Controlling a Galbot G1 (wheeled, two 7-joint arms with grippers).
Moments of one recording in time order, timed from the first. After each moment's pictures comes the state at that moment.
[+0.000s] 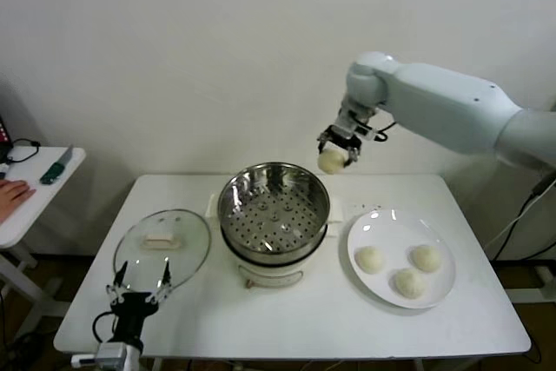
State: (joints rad) left arm 1.66 -1.47 -0.70 -1.97 0.02 -0.04 -0.03; right arm 0.67 1.21 -1.32 1.06 -0.09 0.47 -1.13
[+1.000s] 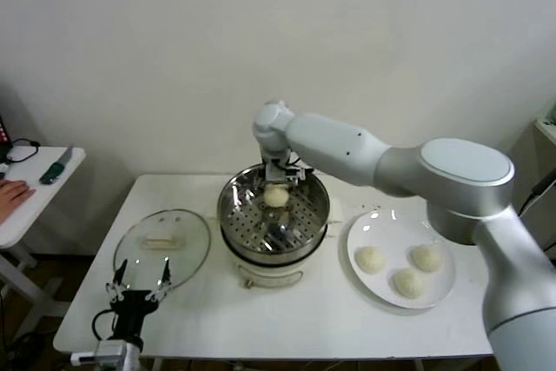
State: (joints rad) left arm 1.66 -1.47 -0.69 -1.98 0.02 -0.03 -0.04; right arm 0.41 1.52 -1.20 0.84 -0.47 0.66 -1.08
